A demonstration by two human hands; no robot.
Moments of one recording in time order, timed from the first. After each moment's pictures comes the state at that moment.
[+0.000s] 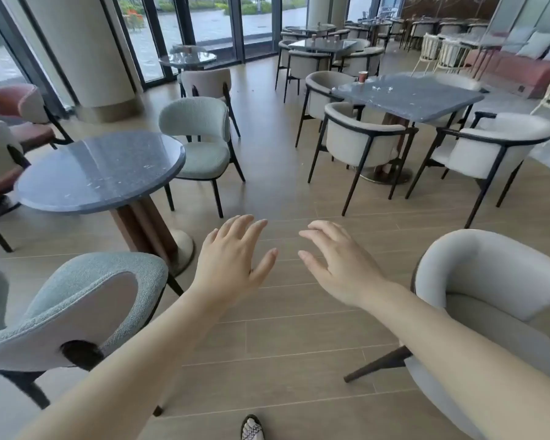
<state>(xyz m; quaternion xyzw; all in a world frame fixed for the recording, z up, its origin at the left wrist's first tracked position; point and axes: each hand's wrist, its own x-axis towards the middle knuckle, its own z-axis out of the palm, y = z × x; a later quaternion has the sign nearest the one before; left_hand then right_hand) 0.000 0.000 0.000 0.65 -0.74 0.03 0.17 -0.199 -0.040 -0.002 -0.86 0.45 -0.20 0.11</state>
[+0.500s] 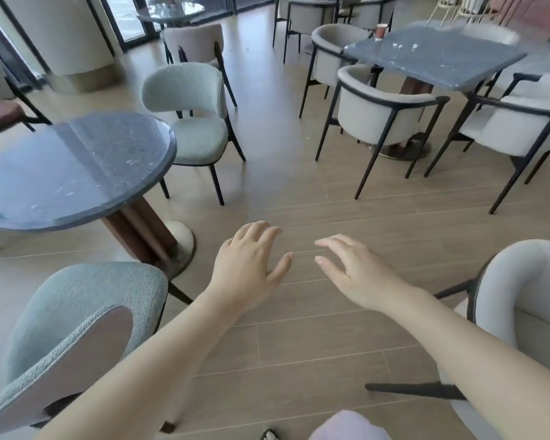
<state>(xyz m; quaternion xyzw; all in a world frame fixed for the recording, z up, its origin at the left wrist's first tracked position) 0.069 -0.185 -0.049 0.65 -0.75 -0.04 0.14 -0.134 -0.214 -0.053 -0.82 0.52 -0.12 0.23</state>
